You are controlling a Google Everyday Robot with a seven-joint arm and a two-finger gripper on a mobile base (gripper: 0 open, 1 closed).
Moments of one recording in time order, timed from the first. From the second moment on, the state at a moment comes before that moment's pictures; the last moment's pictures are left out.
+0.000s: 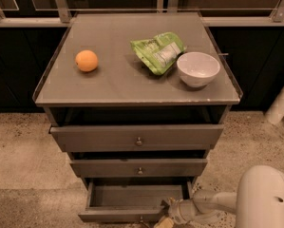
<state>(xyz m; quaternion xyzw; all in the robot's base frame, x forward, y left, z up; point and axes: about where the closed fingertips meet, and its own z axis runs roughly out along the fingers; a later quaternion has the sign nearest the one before) 0.442 -0.111 0.182 -0.40 0.84 0.30 0.21</state>
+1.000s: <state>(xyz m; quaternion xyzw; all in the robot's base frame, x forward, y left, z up) 0.396 -0.131 0.195 -0.36 0.86 0.30 0.22</state>
